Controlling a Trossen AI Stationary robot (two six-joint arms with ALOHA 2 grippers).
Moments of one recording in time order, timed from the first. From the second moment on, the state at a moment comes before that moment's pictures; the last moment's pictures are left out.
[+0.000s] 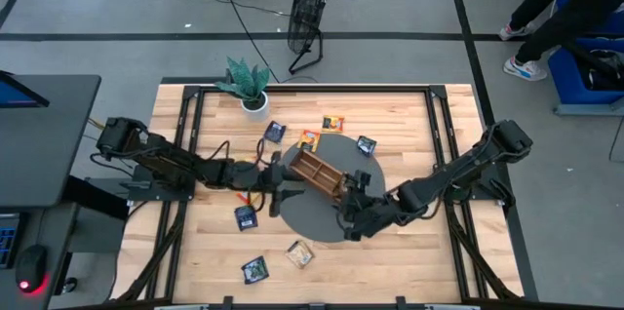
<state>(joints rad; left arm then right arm) -0.19 1.50 0.52 0.74 -0.22 -0.07 0.50 1.59 1.07 -0.33 0.61 0.35</state>
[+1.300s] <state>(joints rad) -0.47 1.30 0.36 0.68 -0.23 -0.24 0.65 1.11 0.44 0.39 0.60 0.19</state>
